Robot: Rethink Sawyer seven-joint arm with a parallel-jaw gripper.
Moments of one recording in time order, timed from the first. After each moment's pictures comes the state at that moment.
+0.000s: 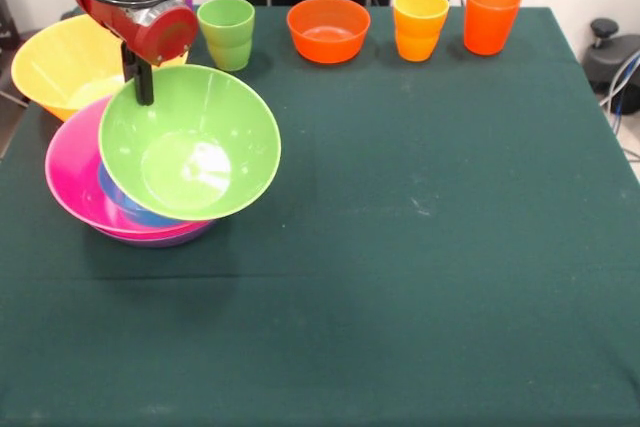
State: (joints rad) arm -0.34 -0.48 -0.21 1.31 0.09 0.72 2.04
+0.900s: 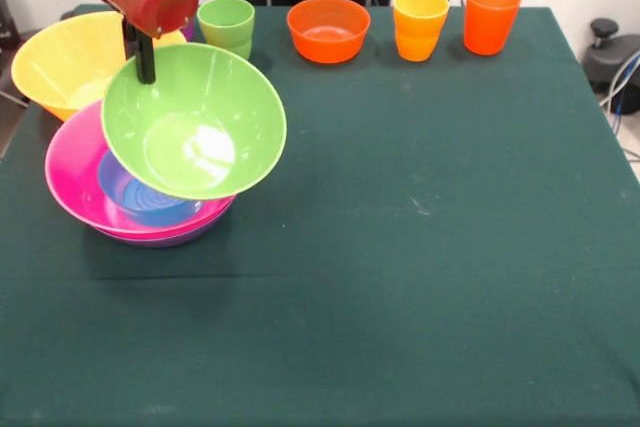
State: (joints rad) arm -0.35 -0.55 -0.19 1.36 0.09 0.72 2.04
